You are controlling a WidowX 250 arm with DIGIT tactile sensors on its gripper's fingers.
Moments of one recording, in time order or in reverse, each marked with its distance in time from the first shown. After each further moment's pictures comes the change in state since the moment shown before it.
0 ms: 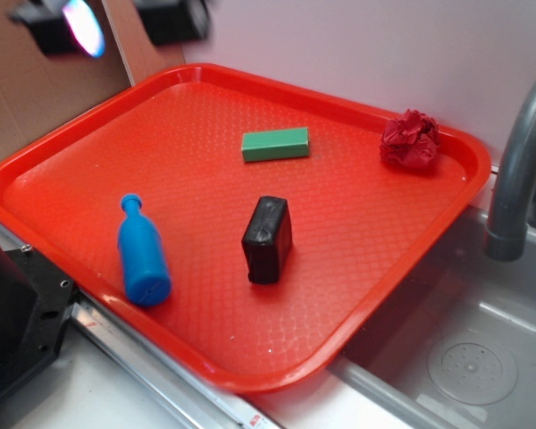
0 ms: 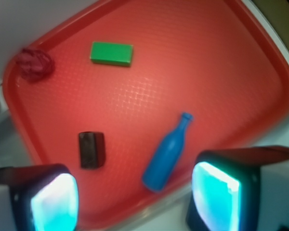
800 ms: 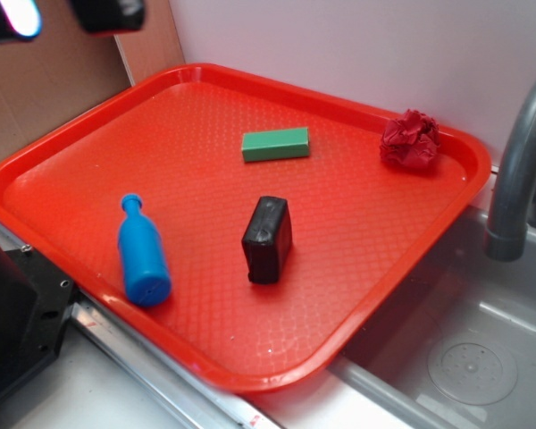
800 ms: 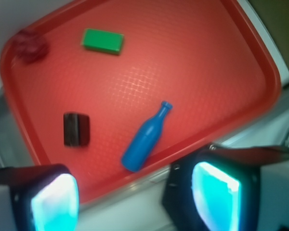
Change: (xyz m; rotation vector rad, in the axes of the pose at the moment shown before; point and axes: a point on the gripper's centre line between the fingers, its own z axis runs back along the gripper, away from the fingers) arm -0.005 0.026 0.046 -0.062 0.037 0.146
